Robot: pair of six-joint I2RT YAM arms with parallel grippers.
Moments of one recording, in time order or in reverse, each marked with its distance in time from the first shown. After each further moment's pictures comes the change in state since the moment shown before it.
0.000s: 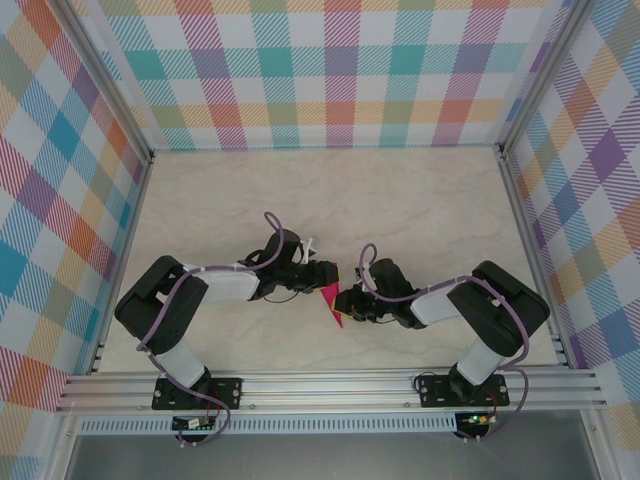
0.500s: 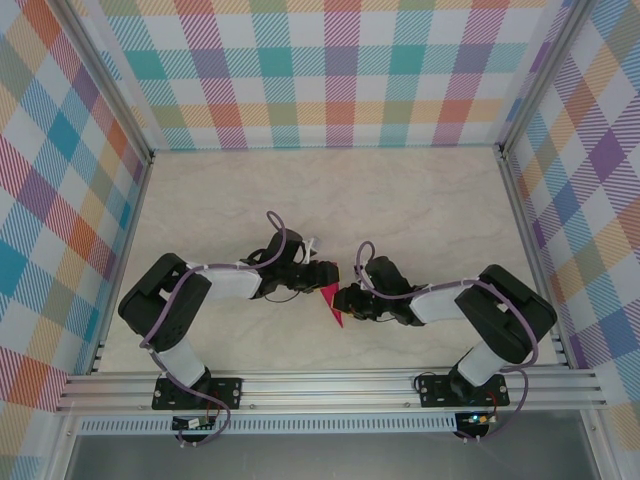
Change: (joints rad) left arm -0.003 0.020 0.019 -0.023 -0.011 0.022; right arm 0.011 -0.050 0.041 -0.138 0.070 -0.033
